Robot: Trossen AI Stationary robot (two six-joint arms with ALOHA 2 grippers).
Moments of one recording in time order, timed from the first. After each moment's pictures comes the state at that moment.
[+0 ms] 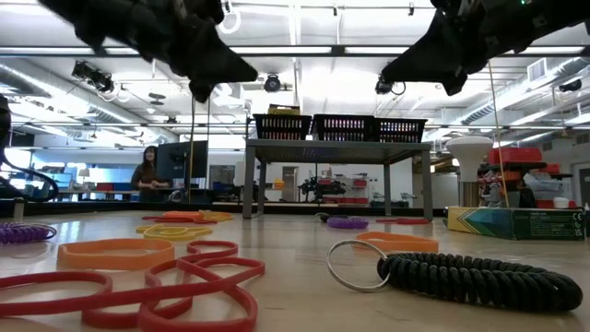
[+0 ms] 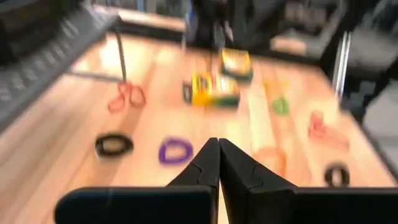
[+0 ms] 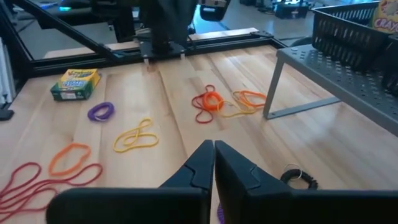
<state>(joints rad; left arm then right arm) -0.15 1.21 0.59 0.28 -0.19 -0.19 0.41 1.25 0.56 0.29 0.62 0.28</state>
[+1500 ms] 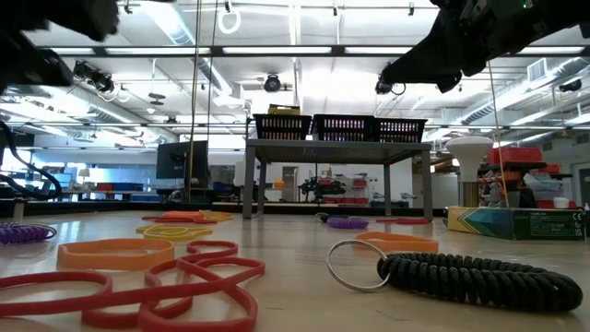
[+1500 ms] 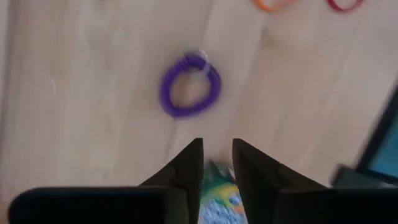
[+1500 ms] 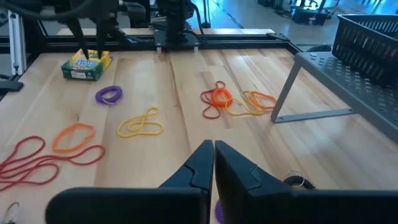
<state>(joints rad) -0.67 1.54 1.02 -0.85 -0.05 -0.96 0.40 1.25 0.56 0.28 0.55 0.17</state>
